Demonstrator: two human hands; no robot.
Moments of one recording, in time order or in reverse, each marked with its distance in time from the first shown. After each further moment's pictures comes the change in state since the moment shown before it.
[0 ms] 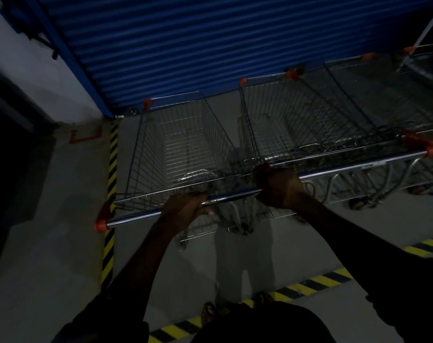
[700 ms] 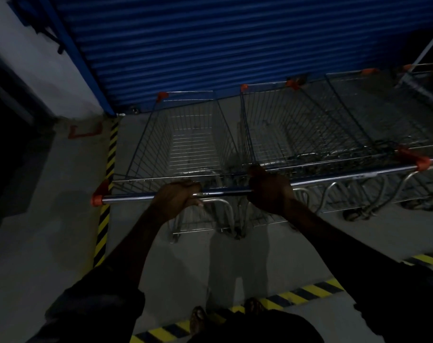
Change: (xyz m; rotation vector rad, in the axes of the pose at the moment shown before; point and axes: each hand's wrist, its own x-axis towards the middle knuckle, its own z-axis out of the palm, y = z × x) left_hand 0.021 -0.028 -0.004 -0.017 0.065 0.111; right_hand 0.007 -0.006 0.002 0.099 0.022 0.041
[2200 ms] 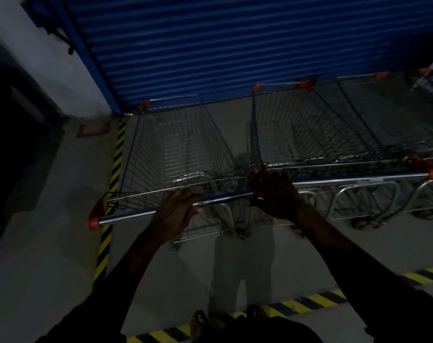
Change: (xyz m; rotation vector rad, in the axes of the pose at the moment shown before) left_hand -0.021 0.014 0.015 0.002 0.139 -0.134; right_hand 0.022 0.019 0.008 0.009 -0.071 -0.015
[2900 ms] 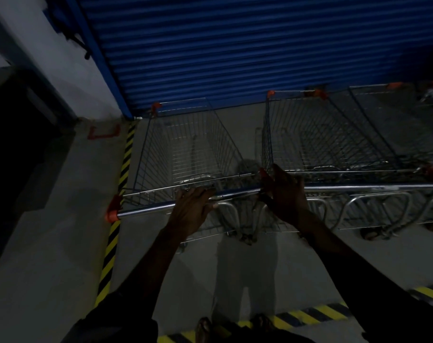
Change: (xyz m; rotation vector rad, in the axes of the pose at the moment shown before) left_hand 0.012 -0.010 0.004 0.072 -0.053 -0.153; right_hand 0.013 -0.027 -0.001 0.086 0.308 0.173
